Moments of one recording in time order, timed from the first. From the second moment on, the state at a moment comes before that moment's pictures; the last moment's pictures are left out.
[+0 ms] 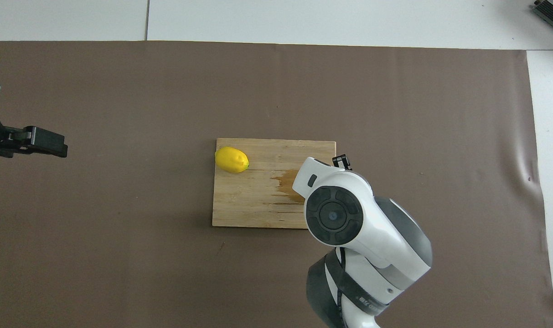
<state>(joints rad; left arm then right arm) 0.02 -0.02 -0.10 -1.59 -0.03 1.56 -0.01 0.42 0.02 0.14 -2.02 -0.40 2.01 -1.10</state>
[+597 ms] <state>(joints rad) 0.02 -0.02 -0.10 -1.59 -0.03 1.56 -0.01 0.39 0.03 0.14 -2.05 -0.30 2.11 -1.13</state>
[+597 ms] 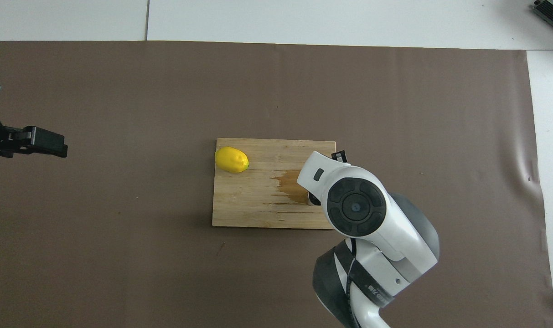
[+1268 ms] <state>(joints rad) 0.02 -0.02 -0.10 -1.59 -0.03 1.56 -0.01 0.36 0.03 0.14 -2.06 -0.20 2.13 -1.16</state>
